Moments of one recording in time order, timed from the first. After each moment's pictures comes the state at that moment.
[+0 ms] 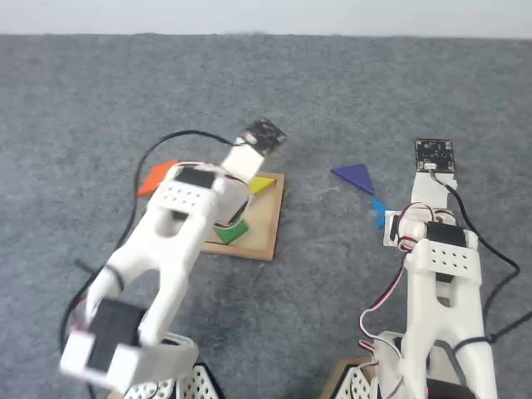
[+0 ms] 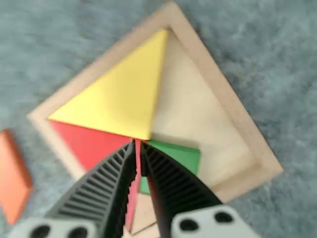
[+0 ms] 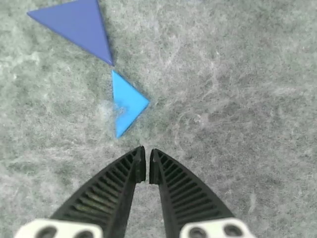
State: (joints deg) left arm 9.0 -4.7 35.7 53.8 -20.9; right arm 7.0 -33.1 57.4 47.5 6.5
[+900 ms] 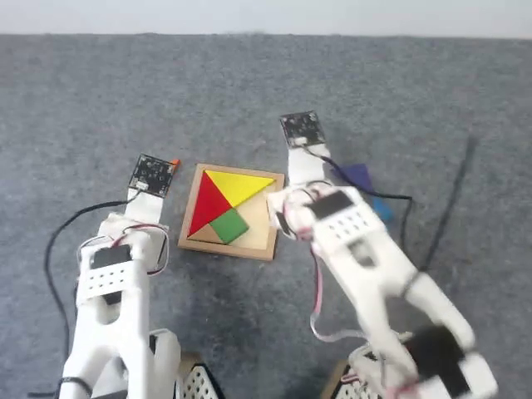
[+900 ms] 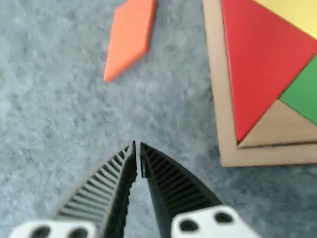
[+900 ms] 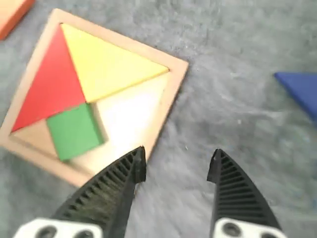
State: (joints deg) left arm -20.1 -37.1 73.2 36.4 -24.1; right arm -32.3 -10.8 35.3 45.9 -16.9
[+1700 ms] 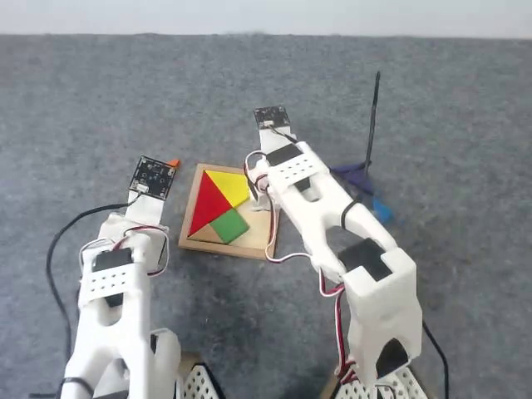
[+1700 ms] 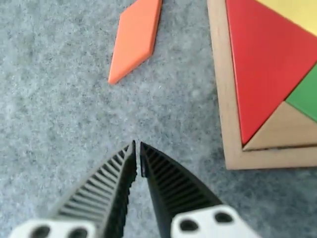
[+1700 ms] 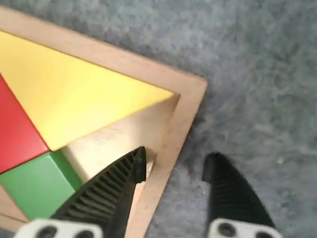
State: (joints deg) left arm -20.3 -37.4 75.1 33.5 -24.7; right arm -33.1 27.4 -1.0 61.0 -17.1
